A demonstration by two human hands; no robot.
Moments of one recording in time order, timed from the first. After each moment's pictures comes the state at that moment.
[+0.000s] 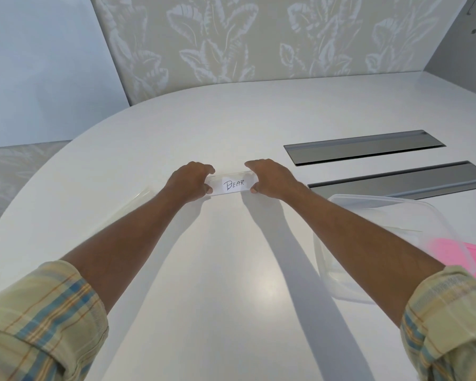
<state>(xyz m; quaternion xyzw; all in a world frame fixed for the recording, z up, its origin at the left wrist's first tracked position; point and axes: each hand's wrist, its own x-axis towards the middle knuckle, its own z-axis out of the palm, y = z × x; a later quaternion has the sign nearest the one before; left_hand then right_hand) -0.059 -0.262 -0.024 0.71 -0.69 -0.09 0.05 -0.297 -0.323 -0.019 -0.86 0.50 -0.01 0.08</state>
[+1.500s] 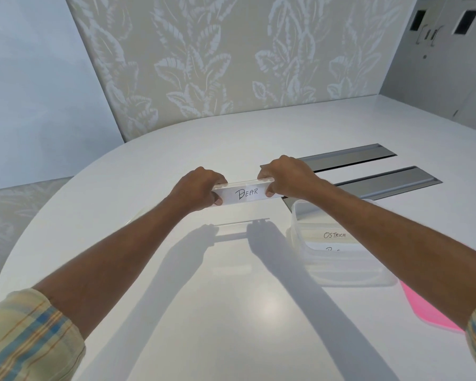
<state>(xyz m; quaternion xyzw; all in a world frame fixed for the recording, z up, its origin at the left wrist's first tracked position) -0.139 -0.192 0.085 0.63 -0.77 -0.05 0.09 -0.395 -0.250 0.094 -0.86 0.51 -0.08 0.01</state>
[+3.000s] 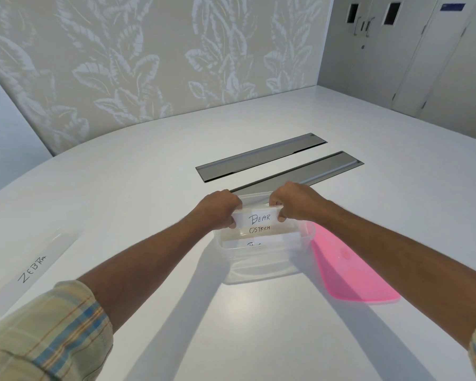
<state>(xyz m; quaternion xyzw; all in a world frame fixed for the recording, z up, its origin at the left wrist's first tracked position) -0.378 -0.224 0.029 0.54 -0.84 -0.02 -0.06 -0.614 -0.221 0.041 -0.80 0.59 0.03 0.06</state>
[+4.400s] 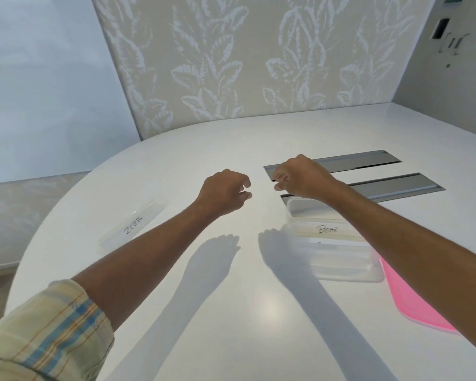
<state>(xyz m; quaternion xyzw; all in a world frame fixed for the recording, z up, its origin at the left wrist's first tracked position) -0.214 -0.146 0.086 0.65 -0.75 0.00 0.14 -0.440 -0.207 0.116 -0.85 0.50 -0.11 0.07</state>
